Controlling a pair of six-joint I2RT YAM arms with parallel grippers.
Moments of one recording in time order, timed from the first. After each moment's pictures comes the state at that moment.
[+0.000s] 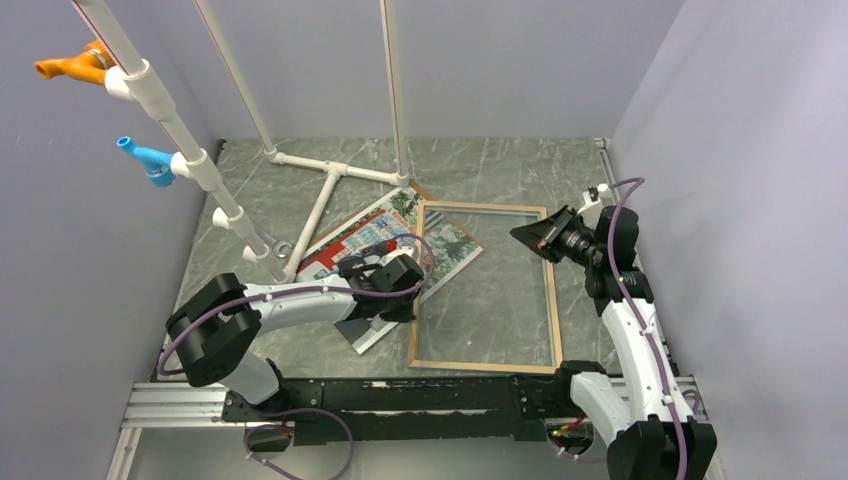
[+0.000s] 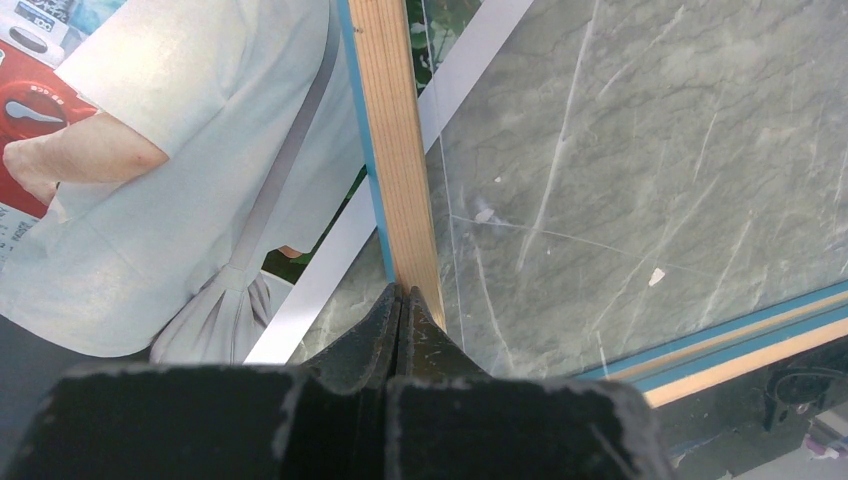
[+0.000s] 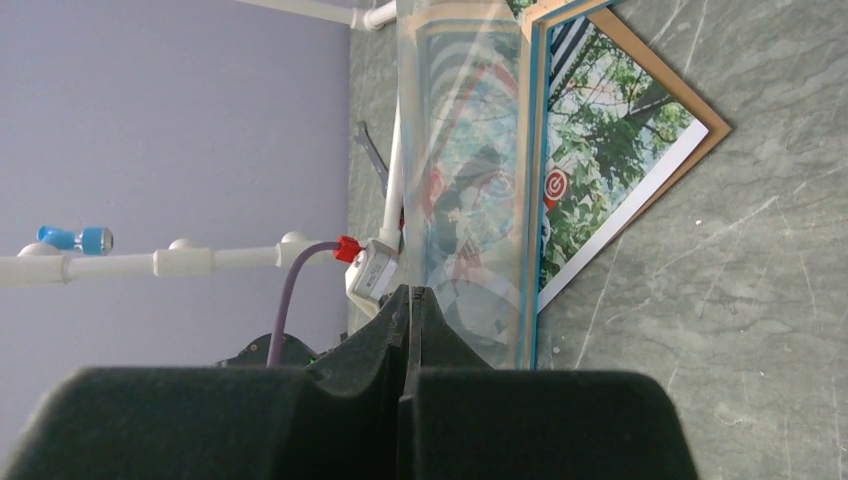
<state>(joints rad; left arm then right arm) -0.98 1.52 0.84 -0.32 -0.13 -0.83 -0.05 0.87 0.72 -0.25 -0.66 0.90</state>
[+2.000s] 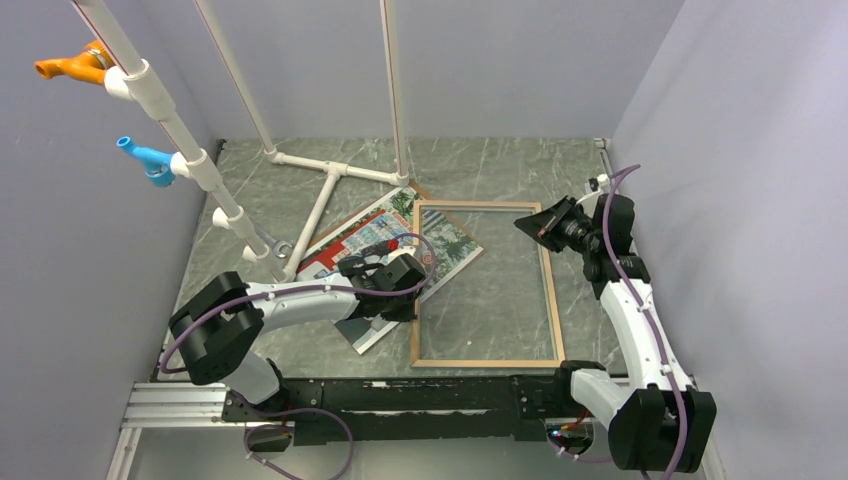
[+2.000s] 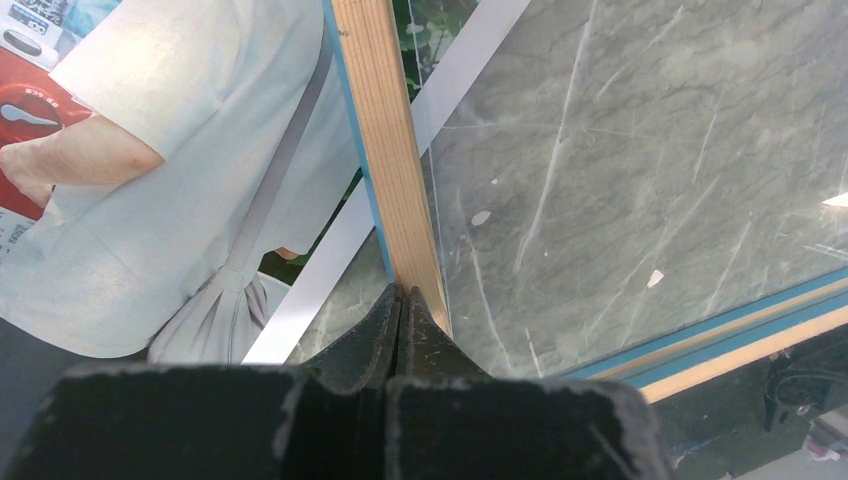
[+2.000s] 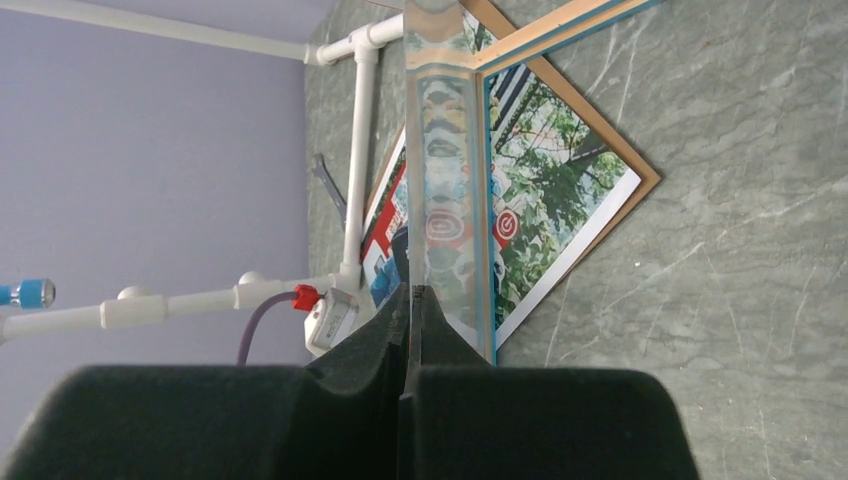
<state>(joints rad) -0.98 1.54 0.85 -0.34 -0.13 -0.83 -0.05 1.00 0.77 -0.22 -0.58 0.84</state>
